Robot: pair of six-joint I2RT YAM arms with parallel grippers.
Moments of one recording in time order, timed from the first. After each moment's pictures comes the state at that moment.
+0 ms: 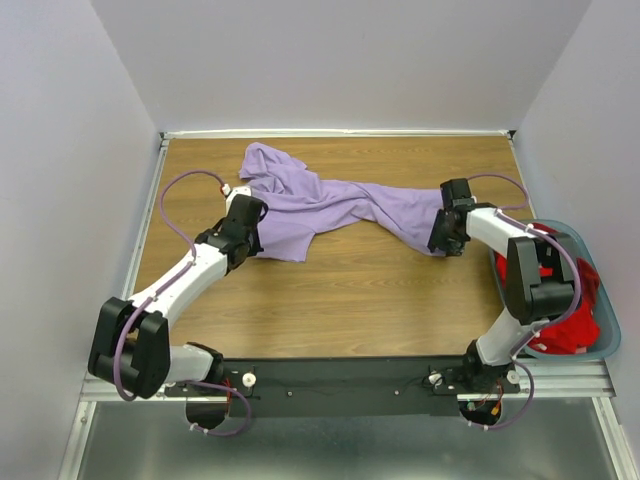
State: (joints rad) left arm -0.38 1.30 0.82 -0.42 -0.33 -0.43; right arm 0.11 1.69 0.98 -0.49 0.16 0.43
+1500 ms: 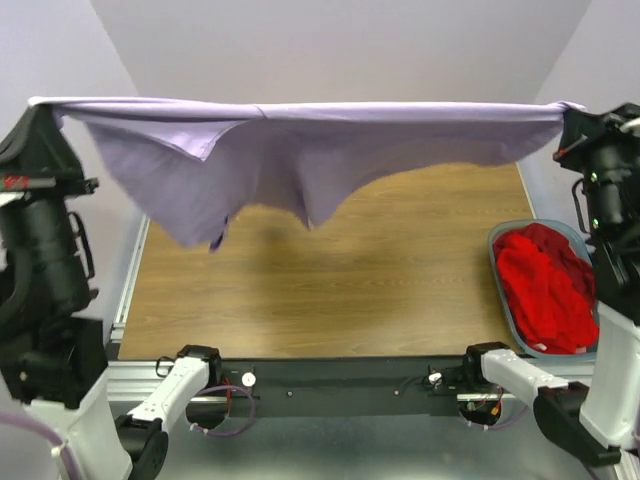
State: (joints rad) left arm -0.12 0.88 1.86 -0.35 -0.30 -0.13; right arm 0.12 1.10 1.92 -0.72 0.29 0.21
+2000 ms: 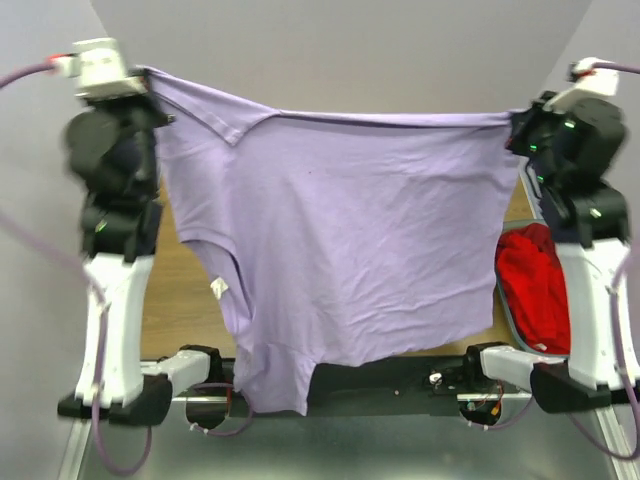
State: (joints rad) left arm -0.12 1.10 1.78 -0.27 -0.28 -0.02; right arm 0.12 1.17 1.78 -0.65 0.25 0.17
